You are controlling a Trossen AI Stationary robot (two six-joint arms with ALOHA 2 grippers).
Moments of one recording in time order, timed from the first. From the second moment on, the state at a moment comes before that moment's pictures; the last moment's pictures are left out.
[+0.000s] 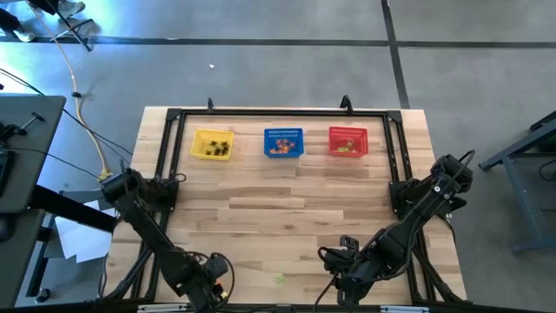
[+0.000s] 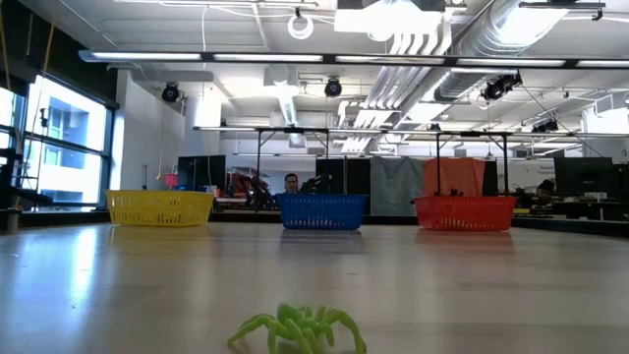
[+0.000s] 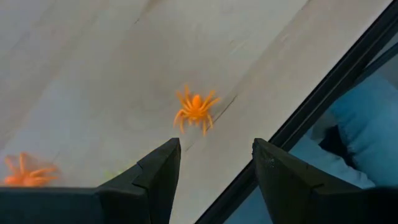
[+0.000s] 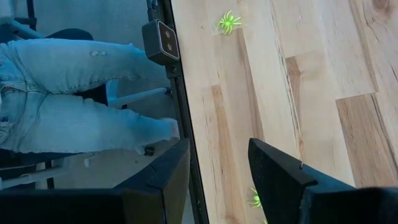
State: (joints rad) left arm -0.93 1.86 1.24 -0.70 -0.07 -1.62; right arm 0.79 1.70 1.50 -0.85 0.12 0.99
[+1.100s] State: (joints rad) left arm -0.91 1.97 1.24 -0.72 -0.08 -1.46; right arm 0.79 1.70 1.50 -0.85 0.12 0.99
